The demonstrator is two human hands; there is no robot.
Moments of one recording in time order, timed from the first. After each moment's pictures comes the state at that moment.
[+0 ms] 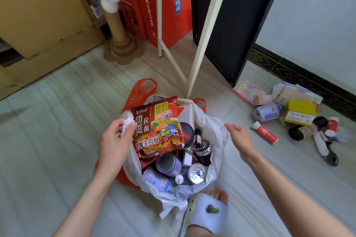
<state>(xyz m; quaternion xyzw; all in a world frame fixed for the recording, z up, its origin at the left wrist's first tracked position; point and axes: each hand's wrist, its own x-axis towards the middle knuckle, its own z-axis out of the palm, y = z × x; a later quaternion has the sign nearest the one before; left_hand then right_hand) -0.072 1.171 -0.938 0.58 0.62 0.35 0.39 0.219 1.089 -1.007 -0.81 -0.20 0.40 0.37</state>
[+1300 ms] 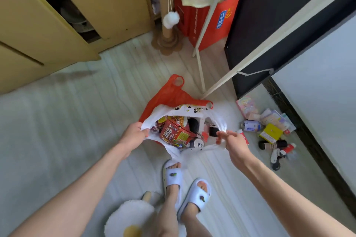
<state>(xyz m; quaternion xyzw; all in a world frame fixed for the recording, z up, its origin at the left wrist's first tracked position) -0.093 1.152 -0.655 0.42 0.74 0.06 0.53 0.177 1.105 -0.657 -0.75 -0.15 0.58 0.28</state>
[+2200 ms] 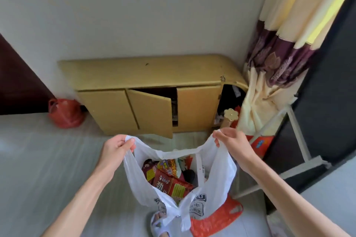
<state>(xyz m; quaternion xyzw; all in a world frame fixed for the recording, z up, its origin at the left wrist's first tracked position) -0.277 1.065 -0.225 0.36 0.74 0.47 0.31 0.001 1.169 -0.200 -0.54 -0.62 0.49 0.27</state>
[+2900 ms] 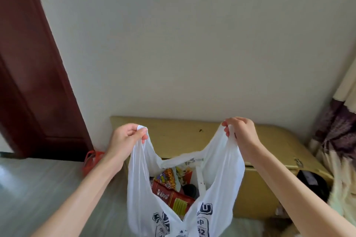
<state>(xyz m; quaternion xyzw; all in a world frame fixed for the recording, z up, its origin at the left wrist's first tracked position) -0.633 1.188 -0.067 0.41 0.68 0.58 0.17 -0.399 1.330 -0.048 -0.46 -0.58 0.52 0.43</state>
